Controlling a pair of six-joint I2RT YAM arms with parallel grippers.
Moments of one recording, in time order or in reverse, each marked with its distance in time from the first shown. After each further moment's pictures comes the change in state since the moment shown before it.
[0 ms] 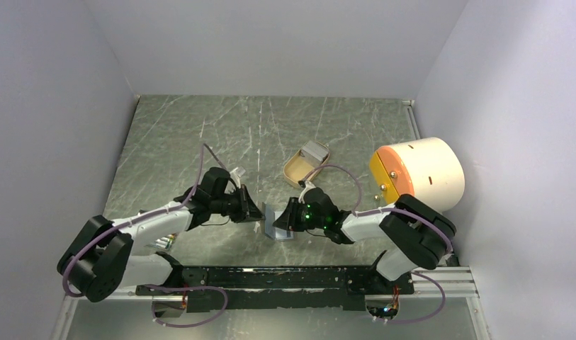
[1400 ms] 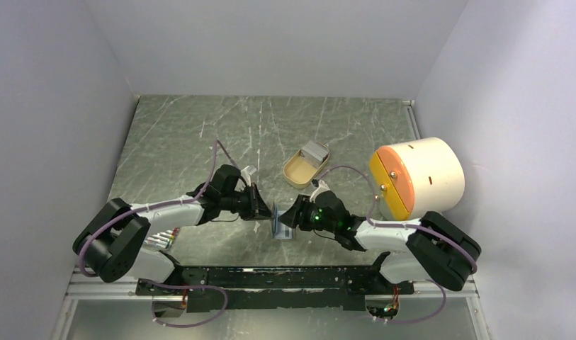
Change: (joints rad) left arm -0.059 0.152 0.064 0.106 0.024 -0.010; right arm -0.006 -0.185 -0.073 -0.049 0.105 0.027
